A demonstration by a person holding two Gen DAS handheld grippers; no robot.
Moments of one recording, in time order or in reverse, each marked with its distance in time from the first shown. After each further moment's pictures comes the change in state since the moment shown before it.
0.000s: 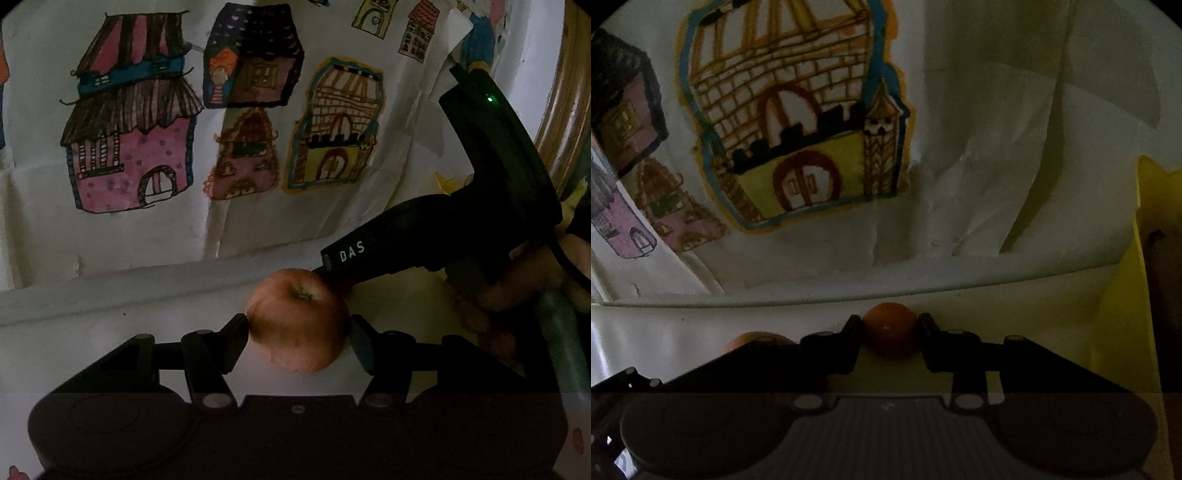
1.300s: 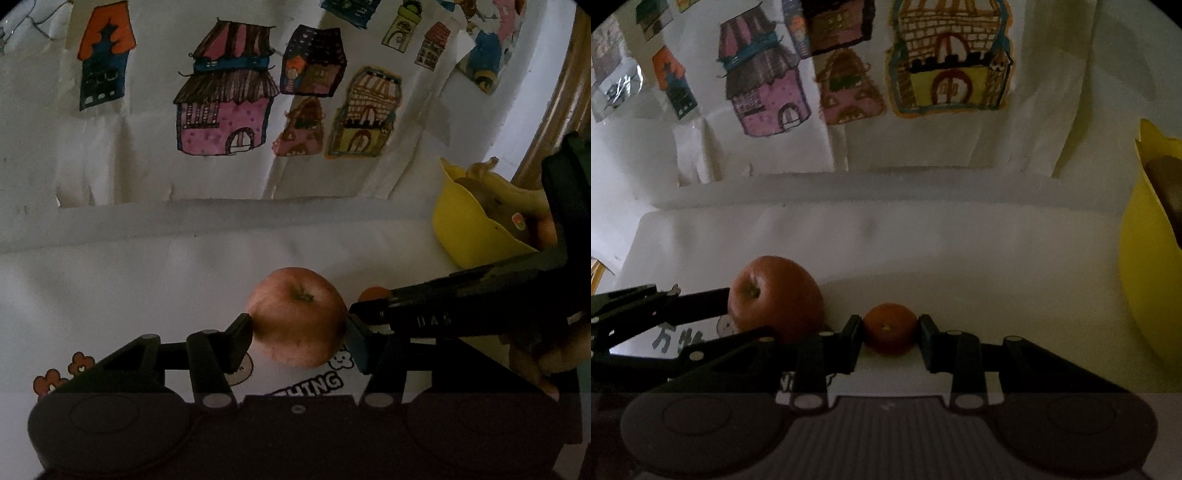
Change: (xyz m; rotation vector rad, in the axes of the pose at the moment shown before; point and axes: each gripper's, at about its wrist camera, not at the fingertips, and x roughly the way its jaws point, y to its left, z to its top) left arm -0.111 0.027 -0.042 -0.098 0.055 0.062; right arm -0.038 0.067 -0.124 -0.138 0.017 0.096
